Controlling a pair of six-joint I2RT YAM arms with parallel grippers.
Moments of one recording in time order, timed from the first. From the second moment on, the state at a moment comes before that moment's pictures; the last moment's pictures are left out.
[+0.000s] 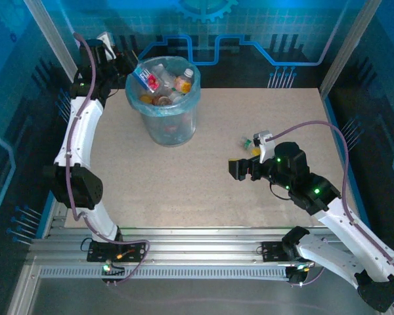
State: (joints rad) left arm 0.03 1.77 1.94 -0.47 0.21 -0.50; right arm 0.61 0.80 0.91 -0.56 -0.07 0.29
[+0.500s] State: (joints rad) left arm -0.08 1.73 1.93 -0.27 0.01 -0.08; right arm 0.61 0.81 0.90 -0.54 -0.08 0.29
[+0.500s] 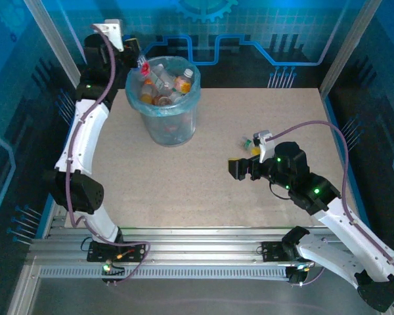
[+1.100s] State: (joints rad) left arm -0.19 1.81 1.91 -0.13 -0.10 0.20; right arm 0.60 0.79 0.90 -0.55 -0.07 0.29
